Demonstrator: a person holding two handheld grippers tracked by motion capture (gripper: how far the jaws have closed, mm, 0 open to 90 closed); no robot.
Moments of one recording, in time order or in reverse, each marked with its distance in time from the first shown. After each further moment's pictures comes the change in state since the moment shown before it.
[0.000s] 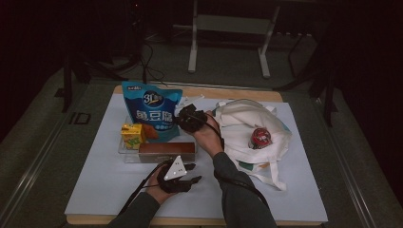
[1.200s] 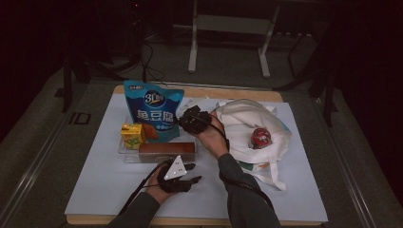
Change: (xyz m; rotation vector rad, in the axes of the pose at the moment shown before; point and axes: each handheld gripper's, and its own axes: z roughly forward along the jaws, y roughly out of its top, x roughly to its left) left arm 0.001 0.000 0.000 0.003 -0.002 -0.004; right arm -0.004 -0.007 -0.013 0.001 -0.006 -0.014
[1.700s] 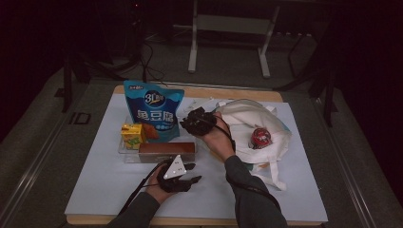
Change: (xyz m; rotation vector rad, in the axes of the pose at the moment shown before) left arm 0.001 0.000 0.000 -0.004 -0.006 -0.013; right arm 0.001 -0.005 -0.019 0.002 0.005 -0.030
